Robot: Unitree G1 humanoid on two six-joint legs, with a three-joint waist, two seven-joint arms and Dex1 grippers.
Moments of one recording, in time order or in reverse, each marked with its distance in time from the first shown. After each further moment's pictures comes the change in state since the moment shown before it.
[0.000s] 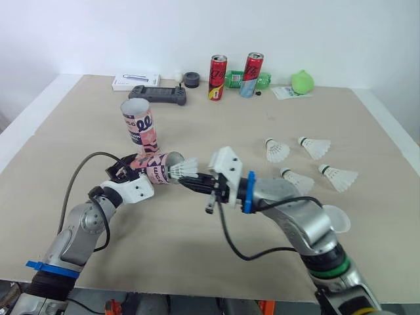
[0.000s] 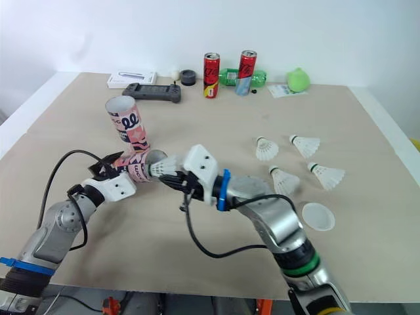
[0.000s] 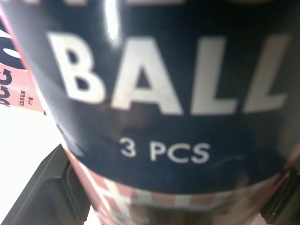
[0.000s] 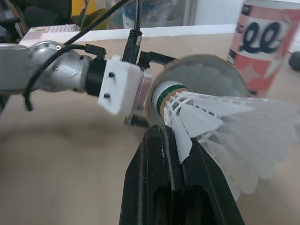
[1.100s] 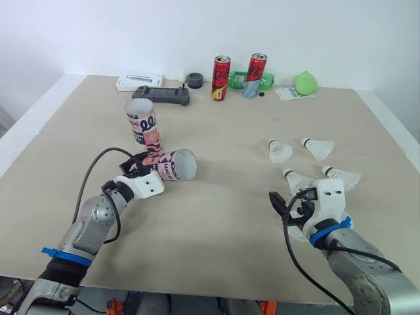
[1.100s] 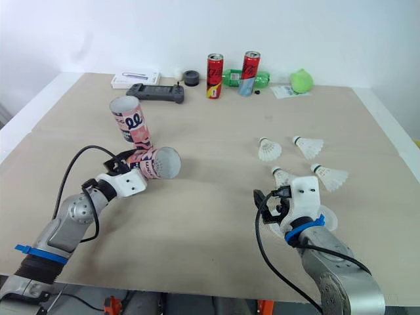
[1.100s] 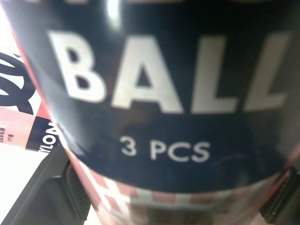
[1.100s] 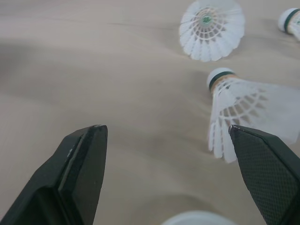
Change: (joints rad) left arm -0.102 -0.043 -0.055 0.108 -0.030 -0.063 -0.019; right arm 0.590 -0.011 -0.610 -0.402 0.088 0.381 -0.577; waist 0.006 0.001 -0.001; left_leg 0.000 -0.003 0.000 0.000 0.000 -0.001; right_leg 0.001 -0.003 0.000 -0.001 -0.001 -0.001
